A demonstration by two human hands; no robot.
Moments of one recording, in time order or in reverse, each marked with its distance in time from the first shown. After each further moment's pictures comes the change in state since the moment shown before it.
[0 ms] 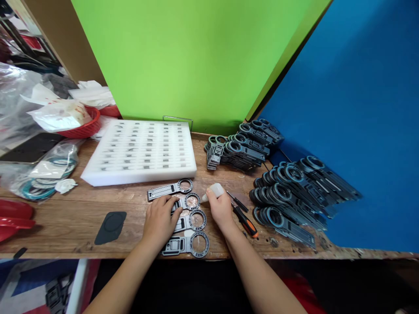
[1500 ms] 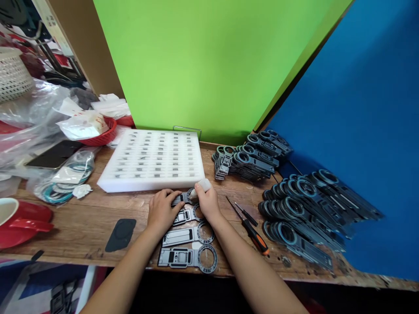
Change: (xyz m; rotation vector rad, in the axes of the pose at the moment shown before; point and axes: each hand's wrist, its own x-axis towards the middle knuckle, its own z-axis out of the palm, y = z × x) left_hand 0.044 -0.027 -0.010 0.010 0.069 -0.069; right_hand 0.033 -0.002 0.072 0.034 -0.118 -0.083
